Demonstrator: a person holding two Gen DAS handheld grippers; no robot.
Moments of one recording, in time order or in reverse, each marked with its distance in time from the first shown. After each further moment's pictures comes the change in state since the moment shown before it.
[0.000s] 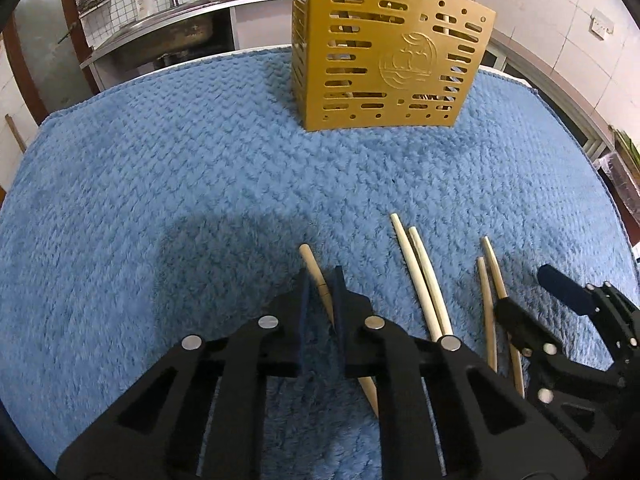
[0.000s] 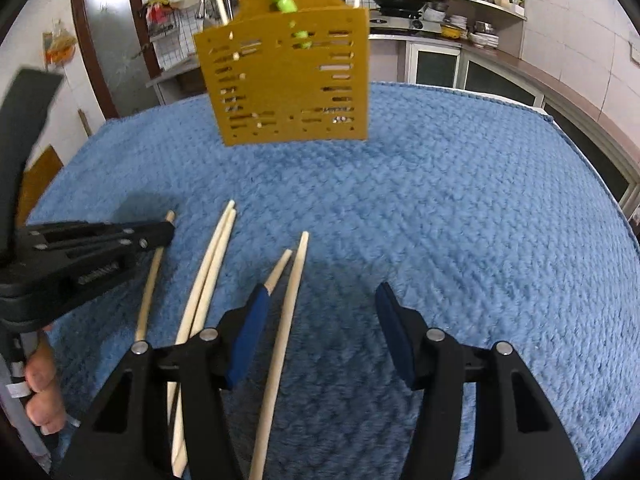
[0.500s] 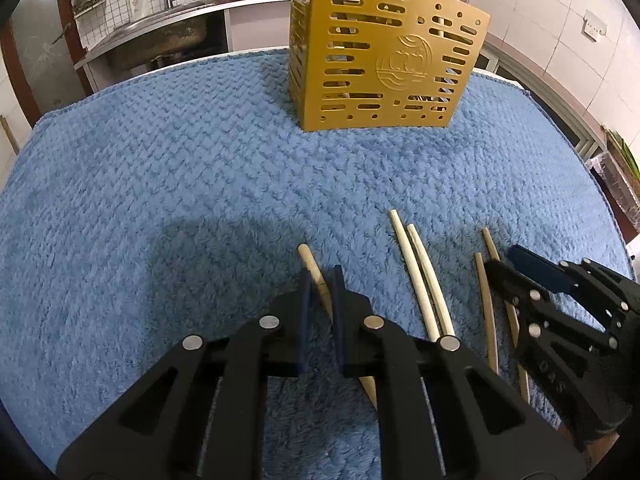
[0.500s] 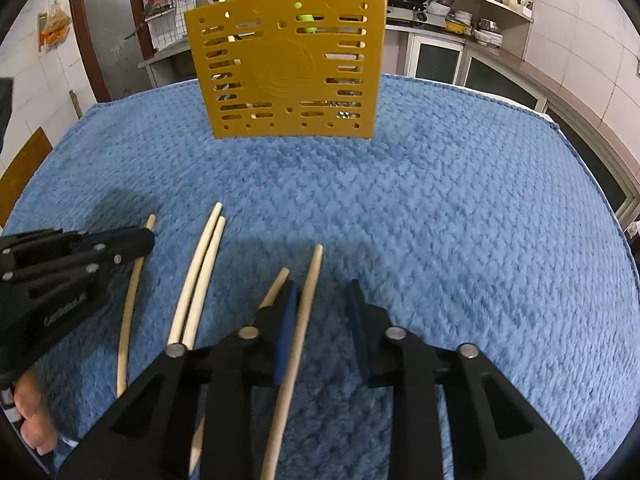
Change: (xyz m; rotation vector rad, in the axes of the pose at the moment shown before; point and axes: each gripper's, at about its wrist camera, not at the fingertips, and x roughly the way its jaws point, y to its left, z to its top) left arm 0.000 0.005 -0.003 0.003 -0.010 -0.035; right arm 0.015 0.006 0.020 -0.027 0.053 -0.026
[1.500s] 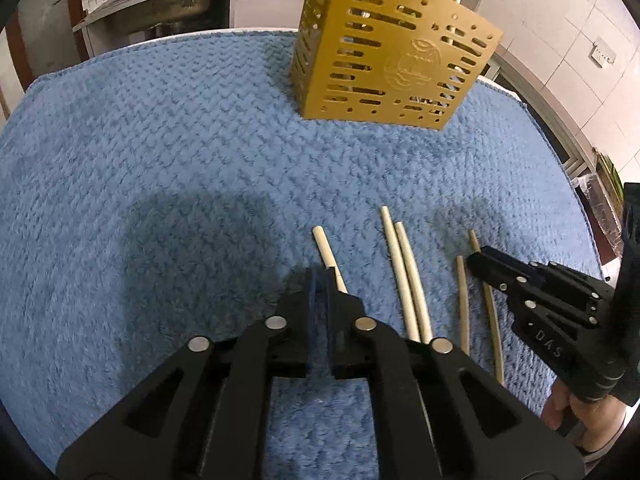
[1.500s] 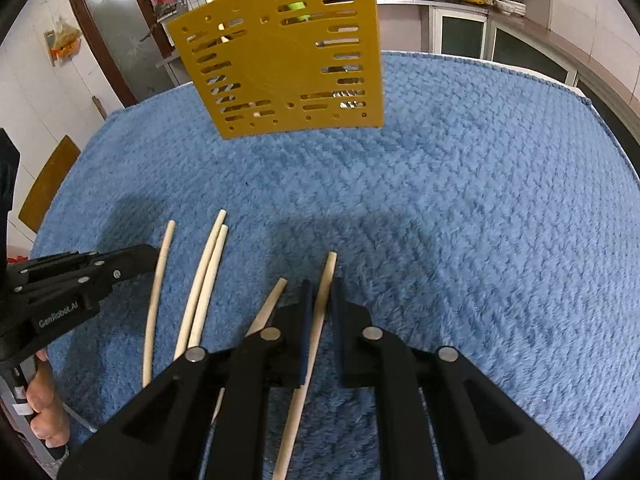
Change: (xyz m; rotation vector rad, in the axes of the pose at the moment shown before) left arm -0.007 0.006 0.003 -0.093 0.065 -0.077; right arm 0.006 -0.026 0.014 0.040 0.075 0.162
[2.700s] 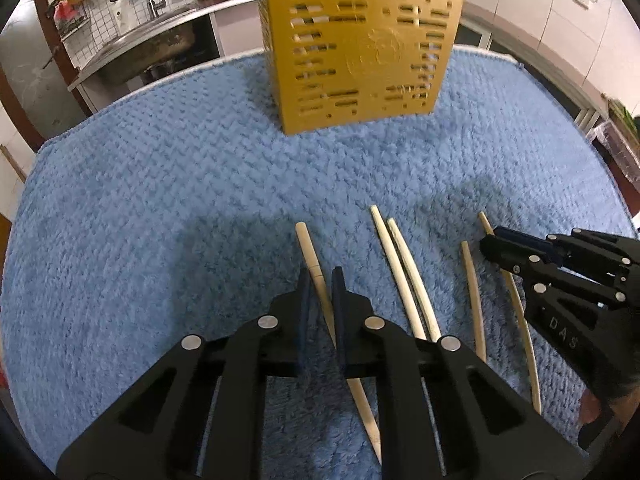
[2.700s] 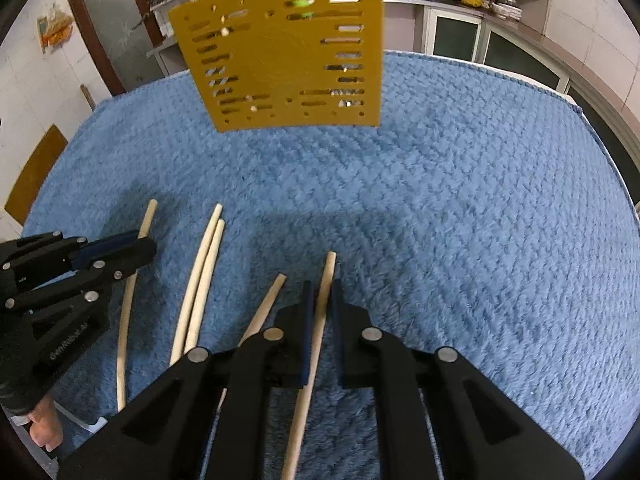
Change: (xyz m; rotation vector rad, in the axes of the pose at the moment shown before) left arm -0.005 -0.026 0.005 0.178 -0.028 0.129; right arm -0.006 0.008 0.002 -0.013 0.017 -0.065
